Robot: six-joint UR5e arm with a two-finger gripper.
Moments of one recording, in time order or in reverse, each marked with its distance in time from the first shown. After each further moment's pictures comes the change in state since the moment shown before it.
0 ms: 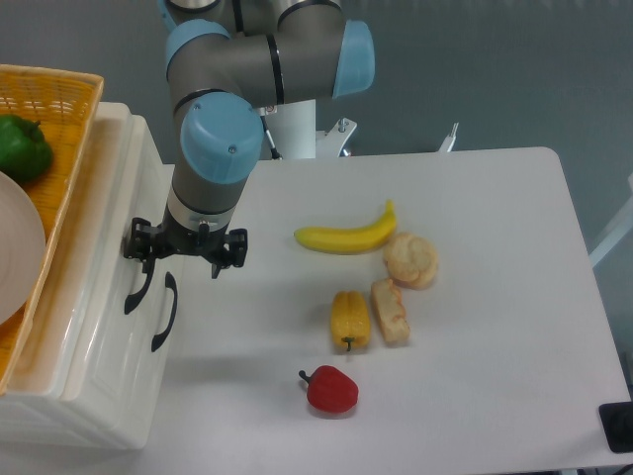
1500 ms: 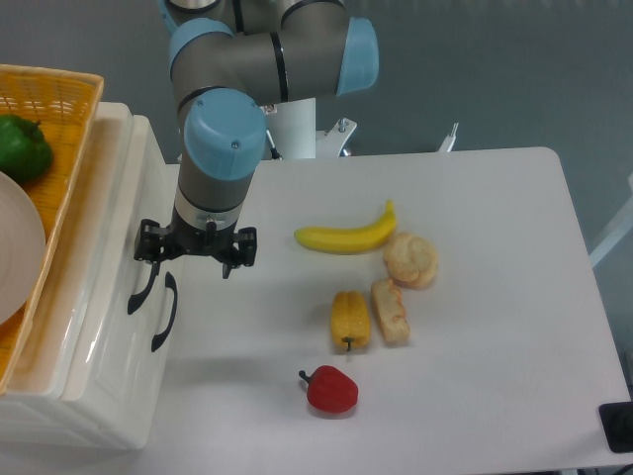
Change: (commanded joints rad) arm 0.000 0.012 0.003 0.002 0.038 -0.006
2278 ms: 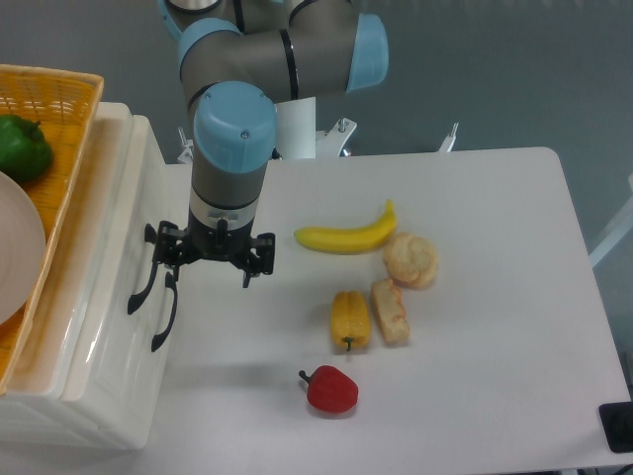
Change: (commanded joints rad) arm 0.021 -0.006 0.002 0.054 0.003 0.008
